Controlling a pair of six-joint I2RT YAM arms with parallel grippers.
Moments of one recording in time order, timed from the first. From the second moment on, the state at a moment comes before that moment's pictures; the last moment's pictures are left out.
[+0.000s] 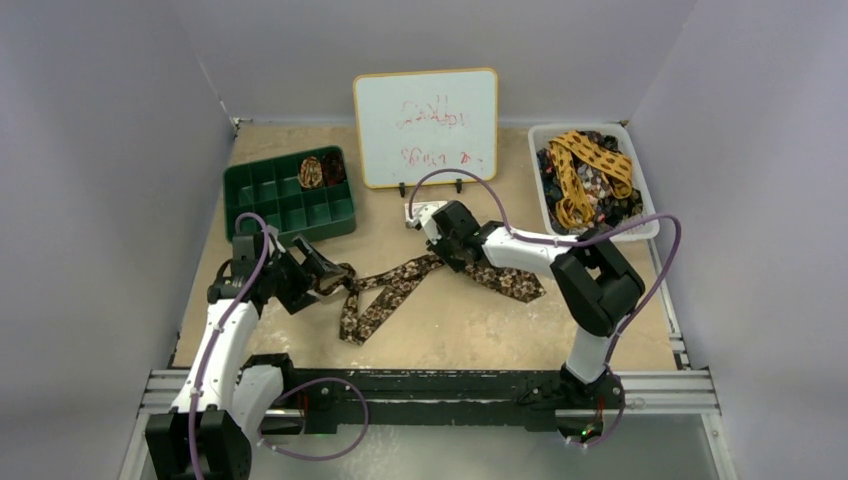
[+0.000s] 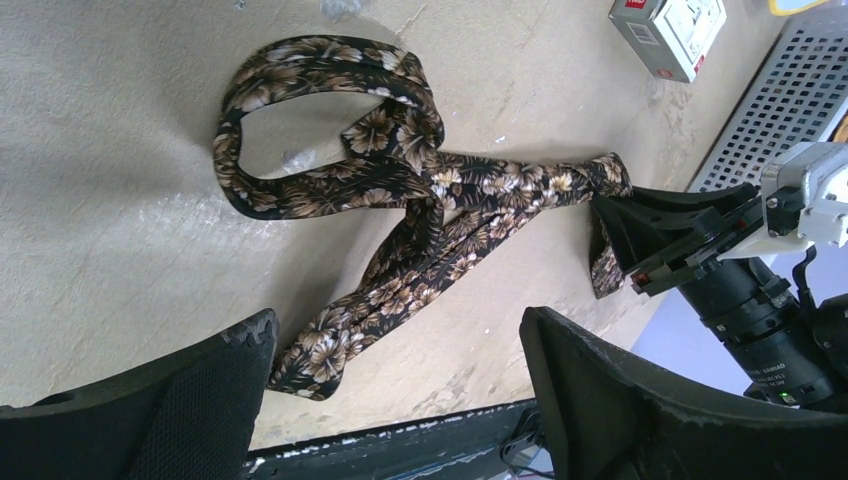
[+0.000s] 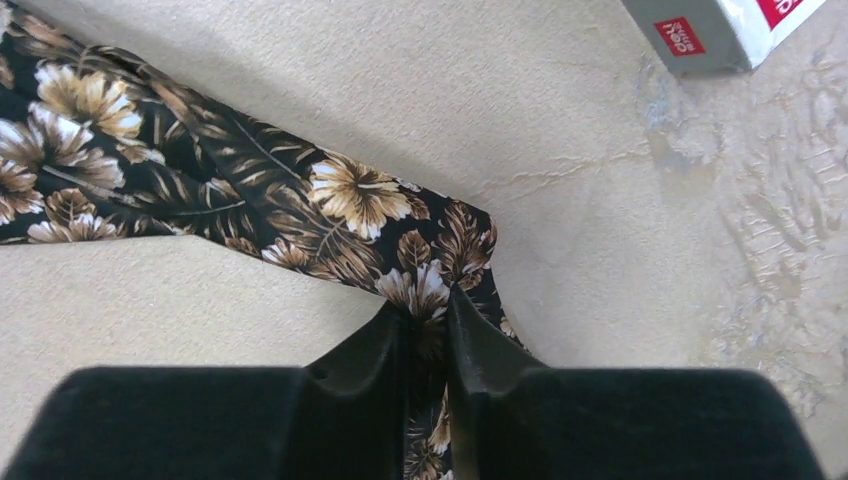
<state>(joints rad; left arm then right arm) 0.08 0.86 0.57 -0.66 0.41 -0.77 0.73 1.80 1.07 -0.29 0.06 -0.20</state>
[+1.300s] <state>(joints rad) 0.08 0.89 0.67 -0.70 0.38 -0.69 0.56 1.69 1.32 -0.86 -0.22 0.04</state>
